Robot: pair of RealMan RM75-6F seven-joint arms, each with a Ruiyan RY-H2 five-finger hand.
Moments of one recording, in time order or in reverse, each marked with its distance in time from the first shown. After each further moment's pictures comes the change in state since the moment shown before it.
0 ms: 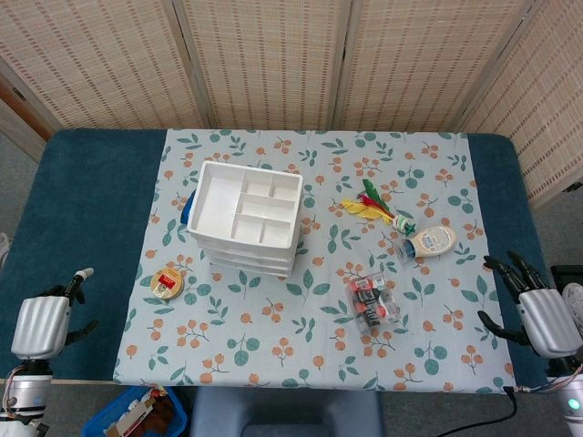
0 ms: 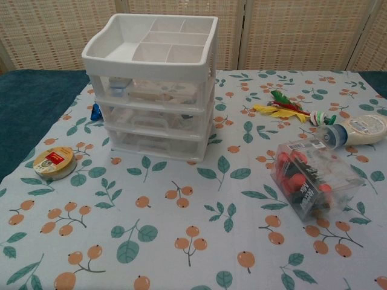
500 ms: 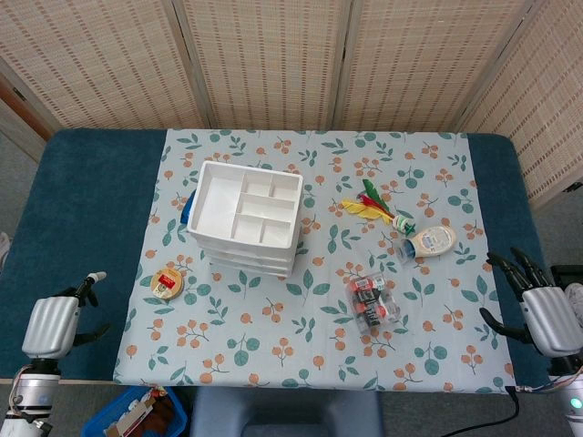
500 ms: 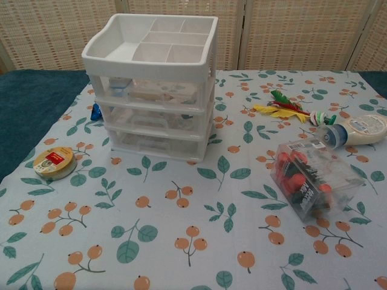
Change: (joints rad) left arm -0.010 0.010 -0.009 -0.054 0.005 -0.071 -0.093; right arm 0.001 0.007 0.008 -0.009 -0.002 0.015 0.014
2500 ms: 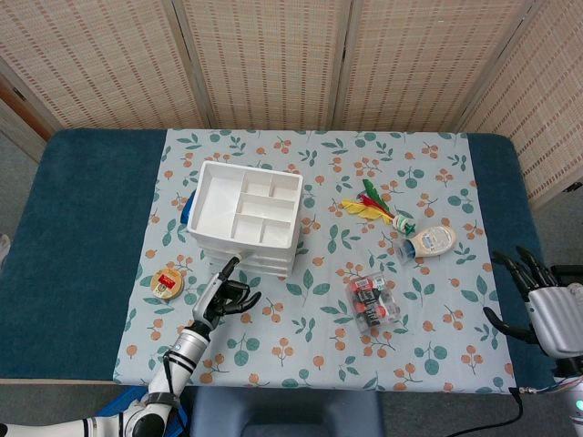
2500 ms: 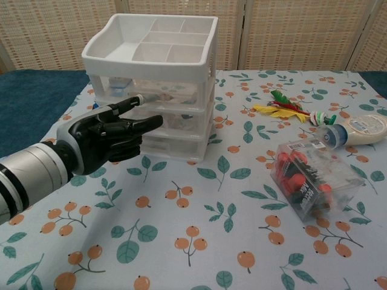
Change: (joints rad) left arm -0.300 -0.538 -0.254 0.077 -0.258 -0.464 -0.931; right arm -0.009 0.021 0.002 -0.026 0.006 0.016 -0.009
